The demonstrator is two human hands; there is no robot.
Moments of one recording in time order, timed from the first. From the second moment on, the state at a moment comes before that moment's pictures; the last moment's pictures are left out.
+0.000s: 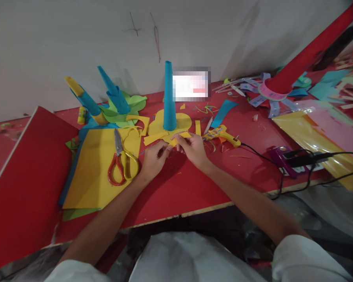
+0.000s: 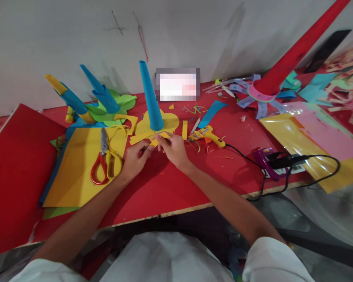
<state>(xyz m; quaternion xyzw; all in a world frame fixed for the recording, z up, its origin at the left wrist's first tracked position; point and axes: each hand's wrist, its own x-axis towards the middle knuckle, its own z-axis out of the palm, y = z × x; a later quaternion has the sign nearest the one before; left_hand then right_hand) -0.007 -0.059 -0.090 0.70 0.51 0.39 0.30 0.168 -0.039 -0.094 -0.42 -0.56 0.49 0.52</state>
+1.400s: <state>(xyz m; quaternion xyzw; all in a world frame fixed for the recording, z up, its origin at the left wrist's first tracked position) -0.074 -0.017 -0.085 0.77 0.52 0.29 0.24 0.232 -0.007 -0.086 -0.51 -0.55 0.18 0.64</state>
